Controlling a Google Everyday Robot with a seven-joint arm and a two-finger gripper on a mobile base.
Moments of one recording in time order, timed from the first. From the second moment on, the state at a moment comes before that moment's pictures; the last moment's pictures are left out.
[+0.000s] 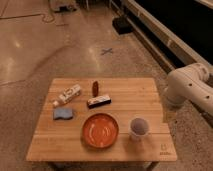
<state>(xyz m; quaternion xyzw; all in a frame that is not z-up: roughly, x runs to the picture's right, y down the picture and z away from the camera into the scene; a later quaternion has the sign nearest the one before) 0.282 0.102 0.686 -0.28 0.02 0.02 0.96</state>
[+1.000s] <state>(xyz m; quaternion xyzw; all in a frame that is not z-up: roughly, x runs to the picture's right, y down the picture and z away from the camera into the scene) 0.236 0.128 0.695 -0.27 -0.02 -0.03 0.96</state>
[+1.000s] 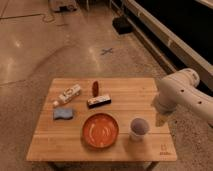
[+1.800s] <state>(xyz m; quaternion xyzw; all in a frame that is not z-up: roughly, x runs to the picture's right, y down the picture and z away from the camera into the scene) 0.202 0.150 0.717 -0.27 -0.03 -0.05 0.96</state>
